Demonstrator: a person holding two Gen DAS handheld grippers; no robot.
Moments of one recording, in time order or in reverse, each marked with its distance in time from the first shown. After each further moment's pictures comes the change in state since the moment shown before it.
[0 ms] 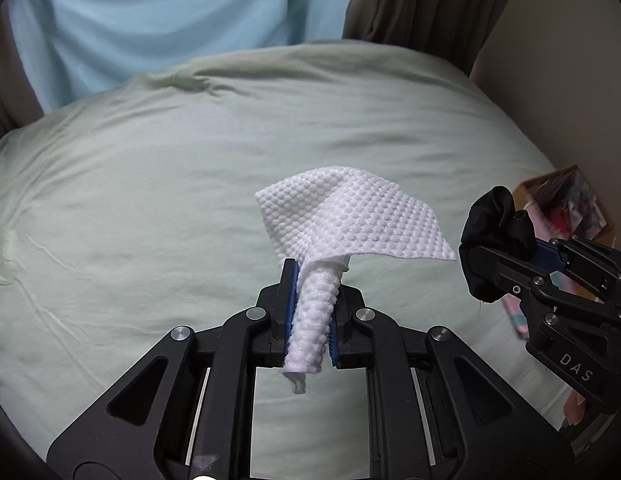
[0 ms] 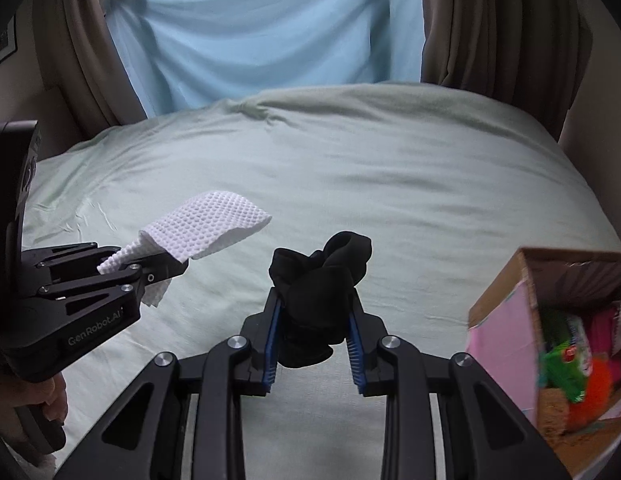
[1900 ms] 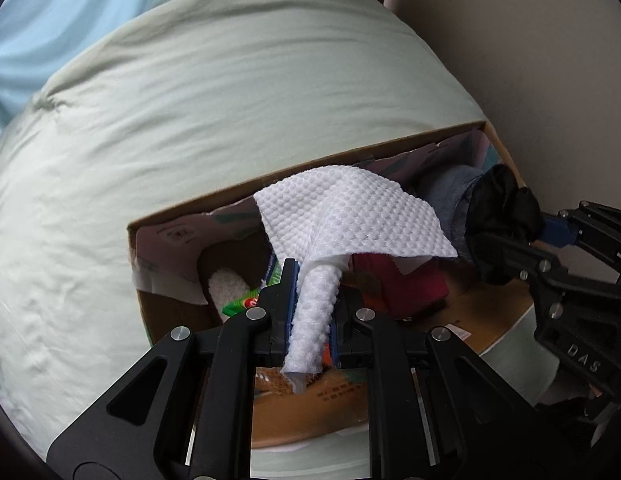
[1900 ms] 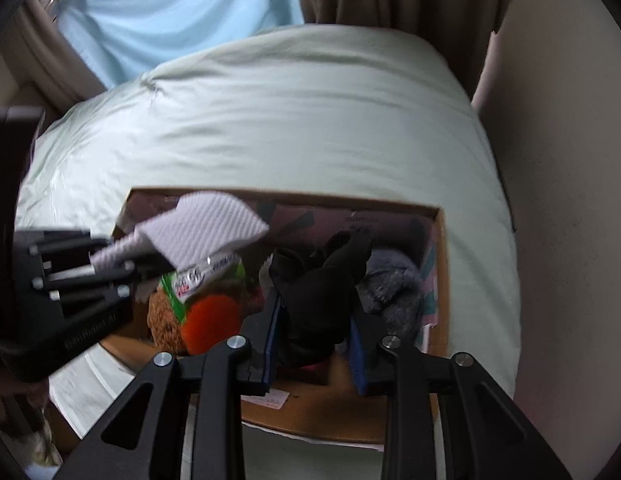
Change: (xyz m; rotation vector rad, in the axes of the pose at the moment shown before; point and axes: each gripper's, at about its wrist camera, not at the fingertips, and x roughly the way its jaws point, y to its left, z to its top) left arm 0.073 -0.375 0.061 0.083 0.338 -0.001; right arm -0.091 -0.339 -0.017 -0.002 0.311 0.021
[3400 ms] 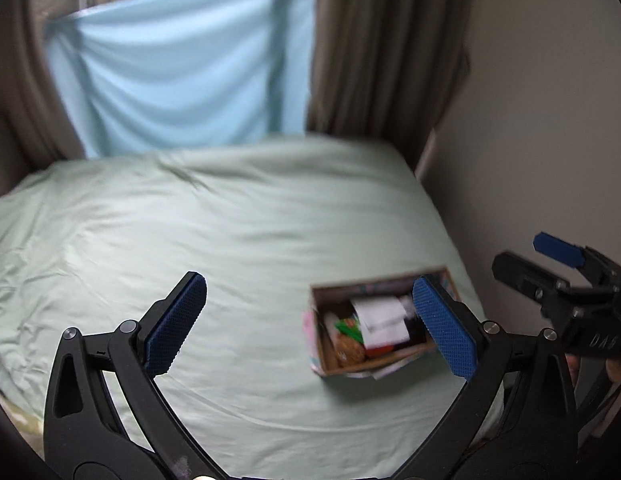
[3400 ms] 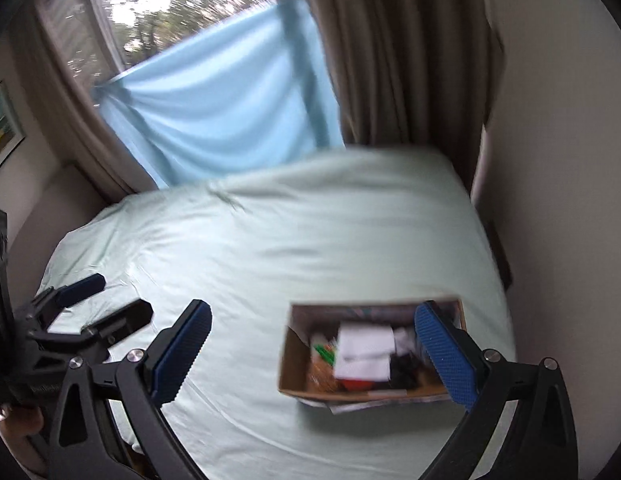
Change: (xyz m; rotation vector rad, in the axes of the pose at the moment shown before) left arm -0.360 0.123 -0.067 -0.229 -0.467 0.083; right arm -0.263 0.158 0.047 0.047 -0.369 0.040
